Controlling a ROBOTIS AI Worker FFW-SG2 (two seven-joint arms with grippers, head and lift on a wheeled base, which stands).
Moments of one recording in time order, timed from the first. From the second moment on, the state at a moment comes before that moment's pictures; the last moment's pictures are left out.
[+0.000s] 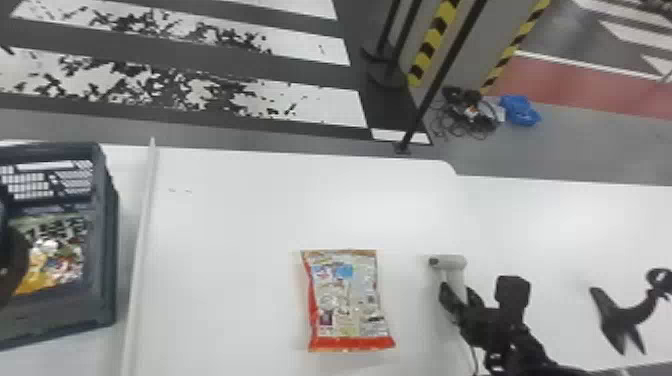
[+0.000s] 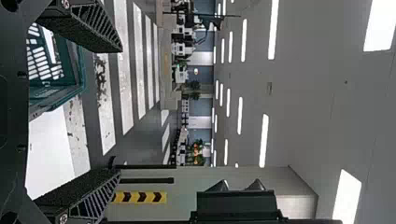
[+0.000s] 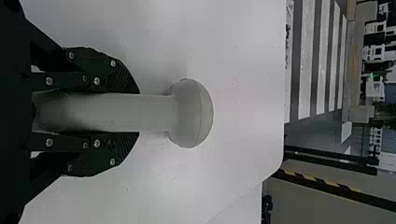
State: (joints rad) left arm 0.70 0.26 0.16 -1.97 0.33 -0.39 -0.31; right arm 0.29 -0.27 -0.32 -1.26 -0.14 0.13 0.28
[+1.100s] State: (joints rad) left arm 0.69 0.26 0.15 -1.96 0.33 -0.38 -0.31; right arm 0.59 -0.23 -0.38 -1.79 -0.26 0.26 0.35
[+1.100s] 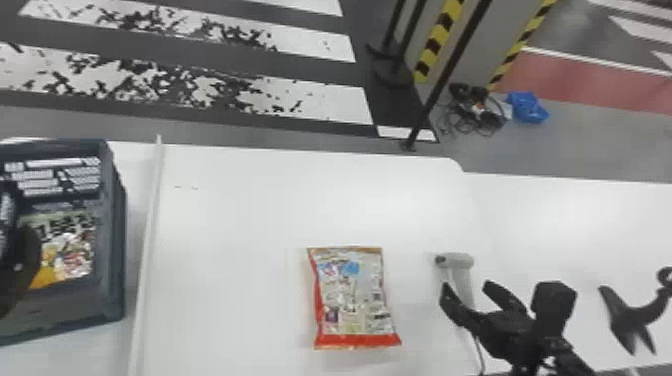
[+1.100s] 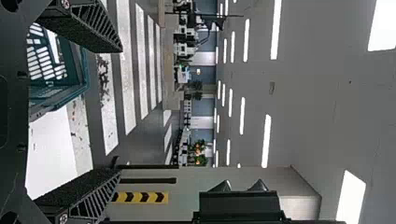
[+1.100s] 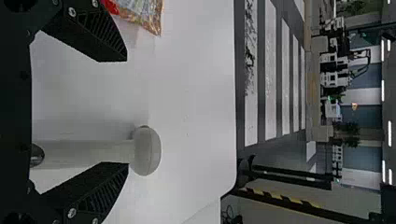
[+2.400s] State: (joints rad) left arm 0.70 0.26 0.16 -1.99 0.32 -0.35 -0.30; right arm 0.34 -0.27 -0.34 -1.68 -0.30 0.98 0.76
